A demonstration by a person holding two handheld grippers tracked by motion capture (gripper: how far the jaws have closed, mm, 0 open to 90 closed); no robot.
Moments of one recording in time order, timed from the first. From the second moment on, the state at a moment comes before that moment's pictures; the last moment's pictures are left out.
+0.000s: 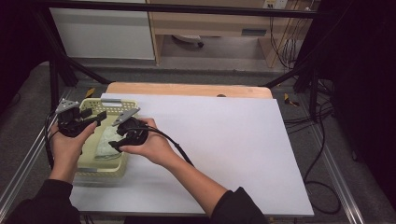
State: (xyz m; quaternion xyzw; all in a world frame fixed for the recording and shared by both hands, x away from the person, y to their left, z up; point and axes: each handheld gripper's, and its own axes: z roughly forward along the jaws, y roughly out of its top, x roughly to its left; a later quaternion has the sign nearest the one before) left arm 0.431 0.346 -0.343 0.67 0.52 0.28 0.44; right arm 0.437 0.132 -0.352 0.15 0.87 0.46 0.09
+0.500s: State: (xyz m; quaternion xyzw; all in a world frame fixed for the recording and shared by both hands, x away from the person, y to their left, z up) left arm 0.391 0.315 -0.340 0.67 0.51 0.30 0.45; right arm 0.416 0.067 -0.346 0.18 0.86 0.46 0.11
